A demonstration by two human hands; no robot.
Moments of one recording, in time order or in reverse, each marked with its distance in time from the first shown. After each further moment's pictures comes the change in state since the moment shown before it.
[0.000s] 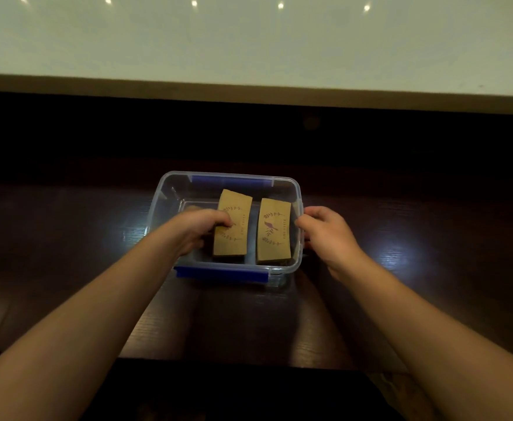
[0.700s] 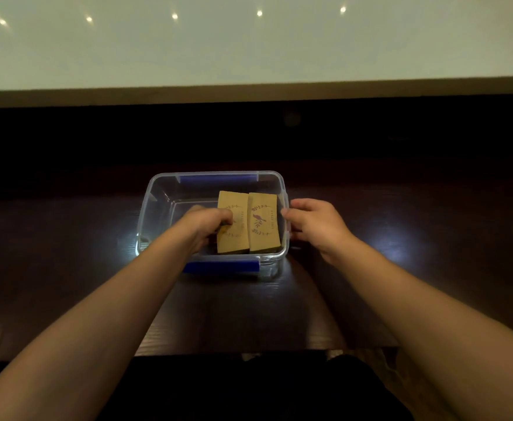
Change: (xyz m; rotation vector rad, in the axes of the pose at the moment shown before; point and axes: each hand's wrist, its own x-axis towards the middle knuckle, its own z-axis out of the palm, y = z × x) left_hand -0.002 0.000 0.025 0.017 0.104 0.057; right_hand 0.000 0.009 -0.010 0.084 -0.076 -0.033
